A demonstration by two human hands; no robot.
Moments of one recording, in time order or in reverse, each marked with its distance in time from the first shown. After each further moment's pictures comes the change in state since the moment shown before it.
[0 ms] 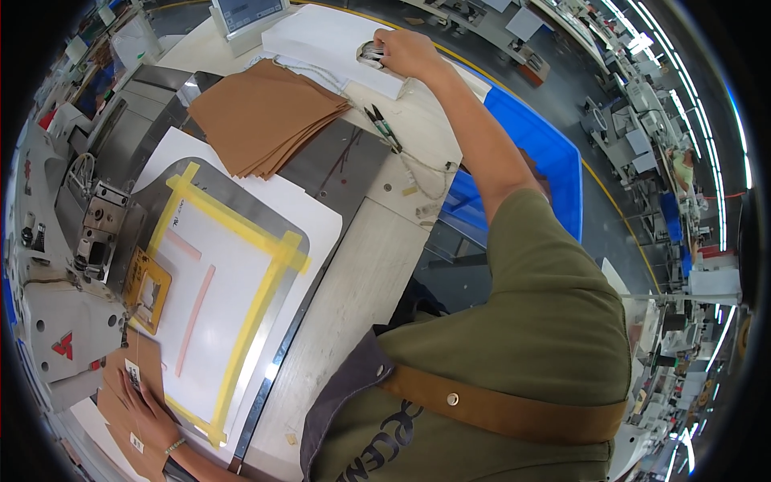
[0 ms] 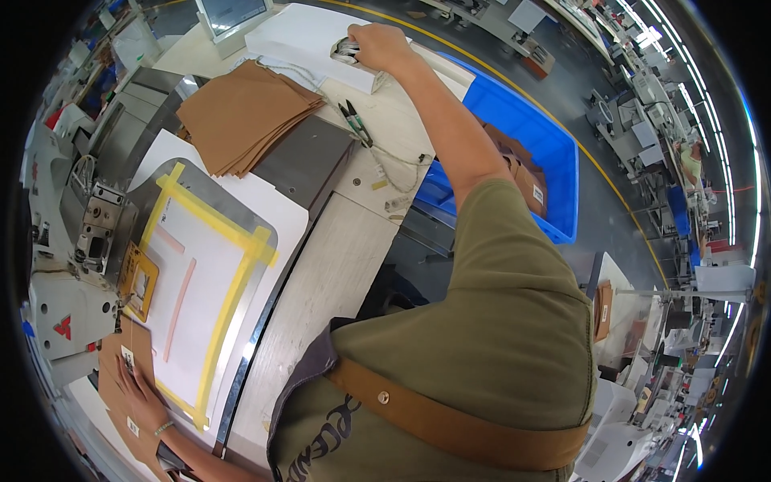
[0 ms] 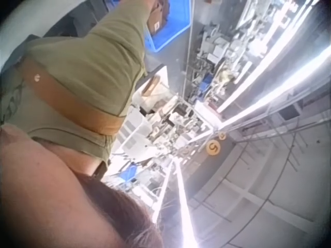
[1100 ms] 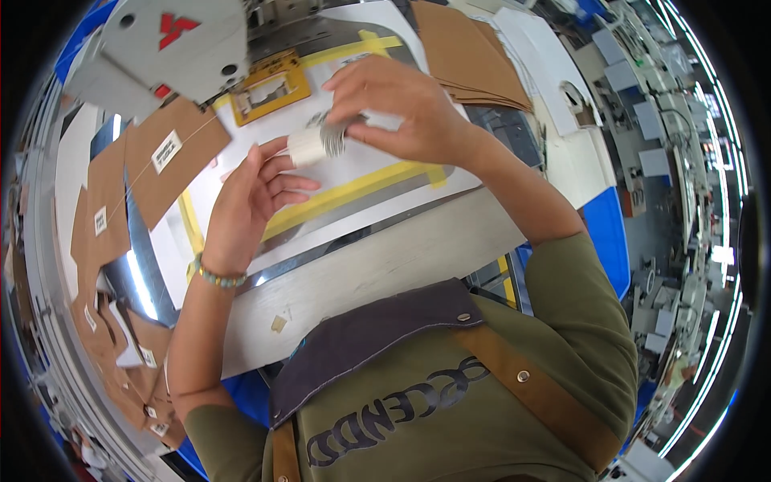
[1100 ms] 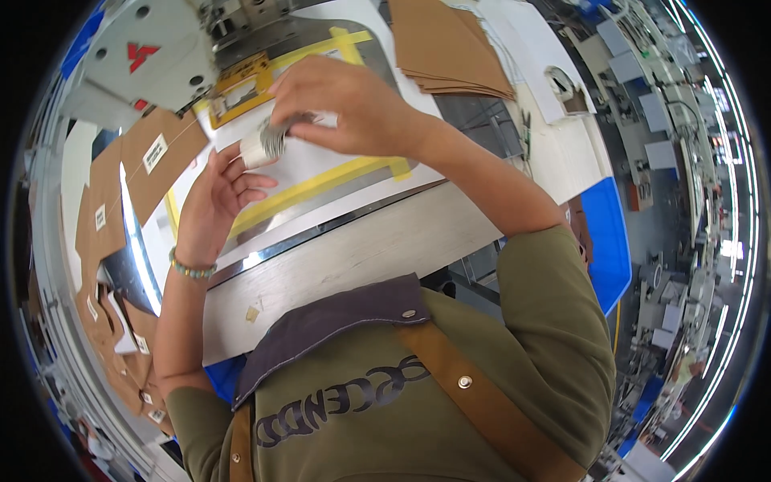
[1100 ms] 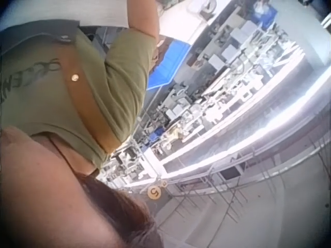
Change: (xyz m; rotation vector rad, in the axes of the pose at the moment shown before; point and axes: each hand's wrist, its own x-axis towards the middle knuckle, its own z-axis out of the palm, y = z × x) left_hand 0.002 0.211 -0.017 -1.695 -0.413 -0.356; right_hand -0.104 -0.358 -0.083 1.145 0.070 -1.201
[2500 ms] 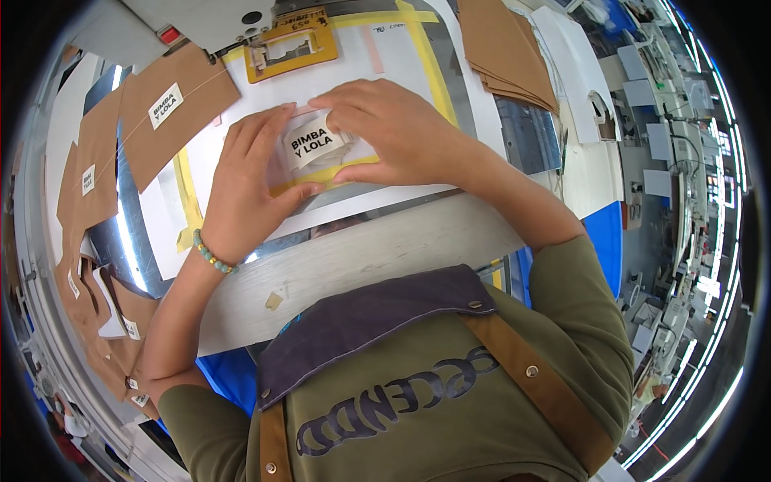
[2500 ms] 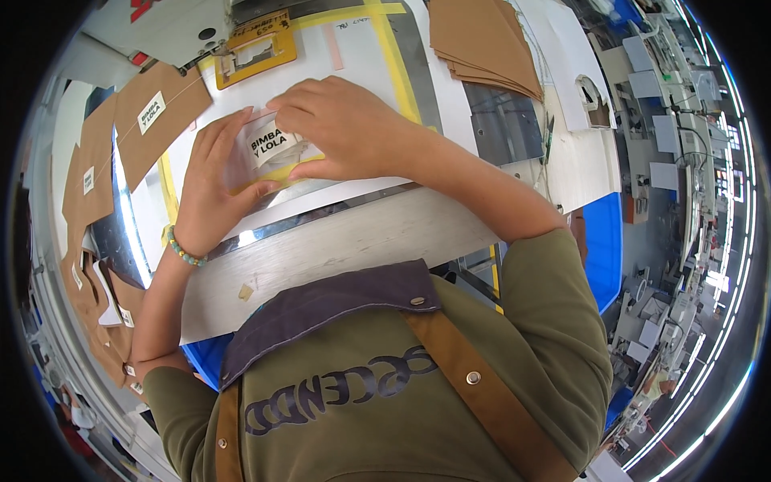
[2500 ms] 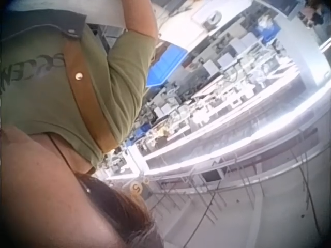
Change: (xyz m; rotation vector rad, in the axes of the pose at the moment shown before) left_hand -0.013 -0.013 -0.008 1.280 0.179 0.580; right_hand -0.019 -0.005 0.055 -0.119 -0.330 0.092
